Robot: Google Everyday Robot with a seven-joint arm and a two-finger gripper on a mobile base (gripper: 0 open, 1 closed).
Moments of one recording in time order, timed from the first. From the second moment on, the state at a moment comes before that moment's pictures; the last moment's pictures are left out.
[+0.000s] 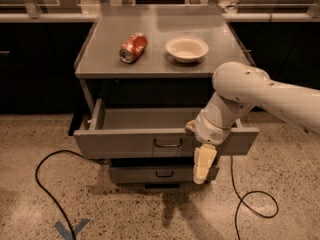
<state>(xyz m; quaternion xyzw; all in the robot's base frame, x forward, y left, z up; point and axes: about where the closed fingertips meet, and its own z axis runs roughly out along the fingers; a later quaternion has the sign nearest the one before) 0.493 -0.103 0.682 -0.69 0.70 0.17 0.09</state>
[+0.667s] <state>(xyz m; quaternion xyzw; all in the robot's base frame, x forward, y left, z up) 0.502 -0.108 0.704 -0.70 0.70 0.12 0.10</state>
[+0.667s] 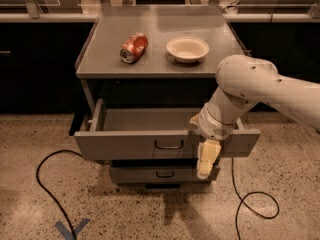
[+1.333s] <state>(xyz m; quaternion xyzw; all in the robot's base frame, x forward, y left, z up) 0.487 -0.109 0.698 -0.69 0.70 0.13 0.10</state>
